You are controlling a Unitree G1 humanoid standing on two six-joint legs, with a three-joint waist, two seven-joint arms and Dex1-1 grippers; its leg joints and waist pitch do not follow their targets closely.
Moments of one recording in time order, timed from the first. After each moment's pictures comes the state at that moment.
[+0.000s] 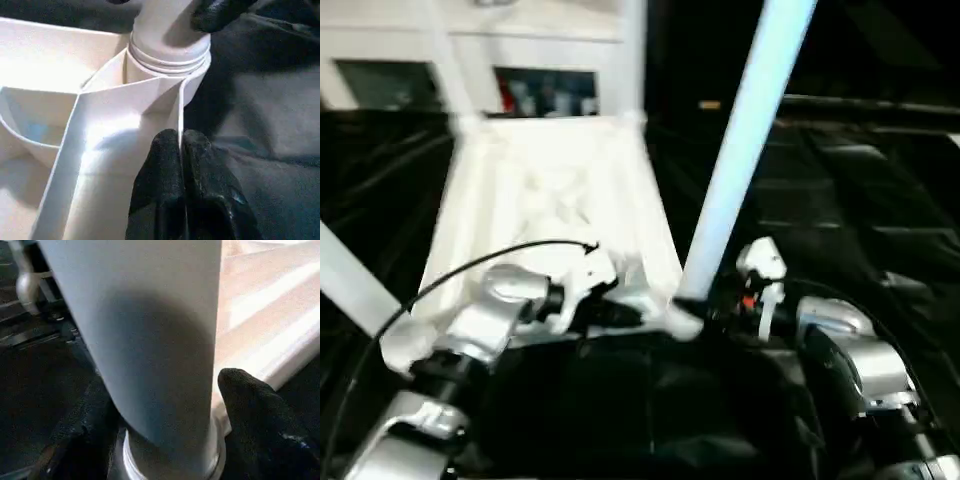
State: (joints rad) left arm -0.51 0.41 -0.30 0.42 -0.06 0.26 -1.31; right arm -0.31 -0.35 0.13 0.23 0.28 0.29 1.04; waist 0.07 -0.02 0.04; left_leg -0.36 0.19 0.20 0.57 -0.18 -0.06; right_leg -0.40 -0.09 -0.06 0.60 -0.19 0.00
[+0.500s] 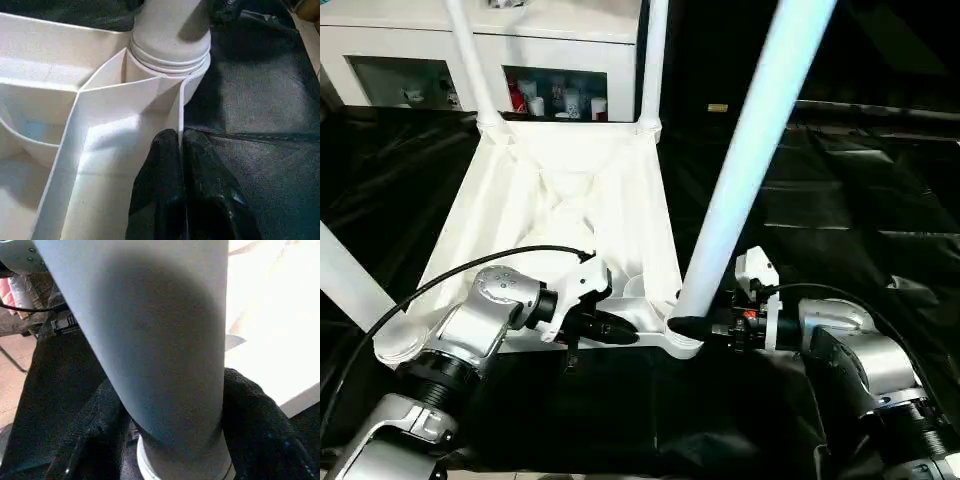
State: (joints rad) left arm -0.50 0.43 -0.31 0.42 -0.08 0.23 -1.34; right arm -0.31 -0.38 0.17 0.20 0.31 0.34 1.12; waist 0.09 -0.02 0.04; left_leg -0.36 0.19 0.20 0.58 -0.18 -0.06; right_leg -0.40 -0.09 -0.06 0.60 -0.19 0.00
